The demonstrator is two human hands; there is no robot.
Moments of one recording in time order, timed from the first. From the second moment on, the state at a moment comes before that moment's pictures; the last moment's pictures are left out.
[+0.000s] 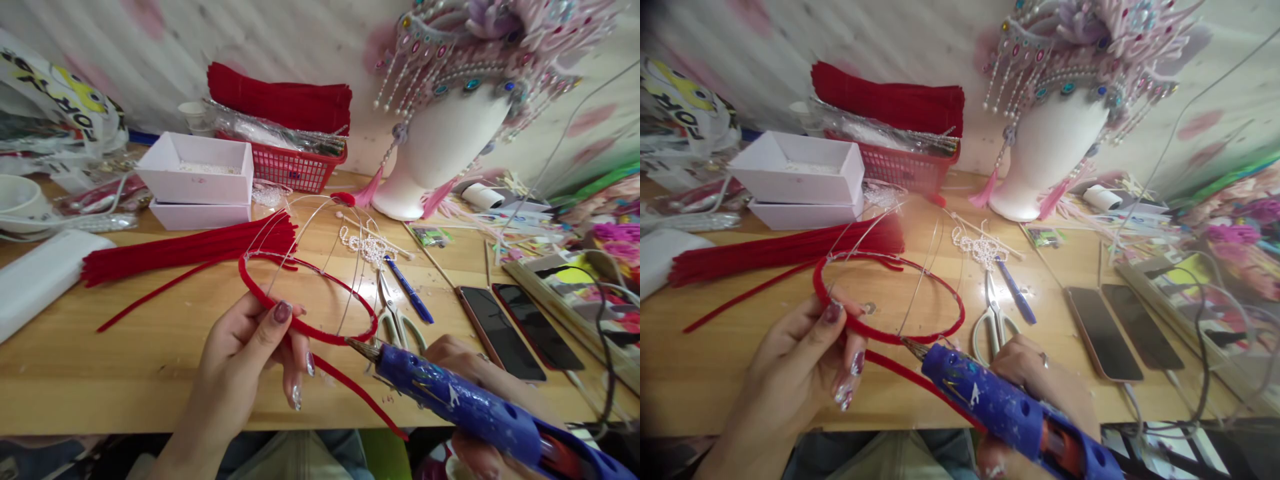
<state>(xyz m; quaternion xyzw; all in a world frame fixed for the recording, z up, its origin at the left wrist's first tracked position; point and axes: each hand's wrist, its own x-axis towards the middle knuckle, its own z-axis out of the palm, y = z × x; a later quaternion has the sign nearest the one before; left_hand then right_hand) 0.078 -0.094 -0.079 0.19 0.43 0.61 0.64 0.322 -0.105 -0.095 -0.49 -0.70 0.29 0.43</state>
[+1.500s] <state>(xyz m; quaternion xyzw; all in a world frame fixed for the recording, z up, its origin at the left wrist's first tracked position) 0.077 -0.102 -0.082 0.17 0.43 0.60 0.65 0.383 -0.050 -0.115 -0.75 -0.53 0.13 0.37</state>
